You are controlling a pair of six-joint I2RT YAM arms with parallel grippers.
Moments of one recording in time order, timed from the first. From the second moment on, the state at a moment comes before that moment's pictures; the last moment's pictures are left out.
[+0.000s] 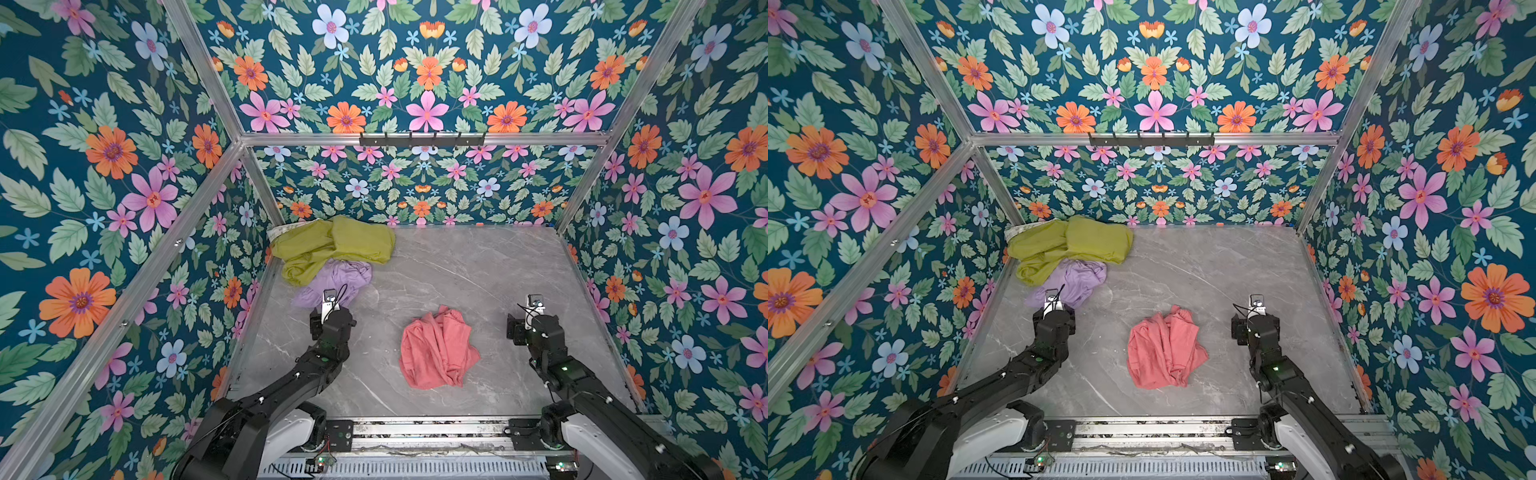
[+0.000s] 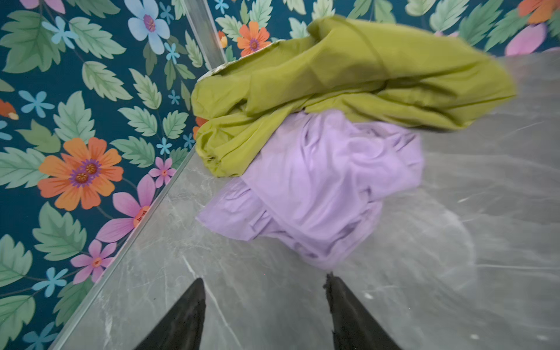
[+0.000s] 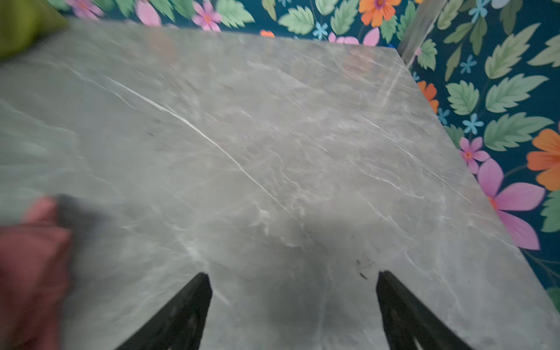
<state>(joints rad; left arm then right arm) -0.41 1.10 0.26 0.40 -0.72 -0.05 0.28 0.87 0.22 0.15 0.37 0.04</state>
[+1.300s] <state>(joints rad) -0.02 1.62 0.29 1.15 -0.16 -0.02 0.00 1.44 0.30 0.80 0.13 0.09</state>
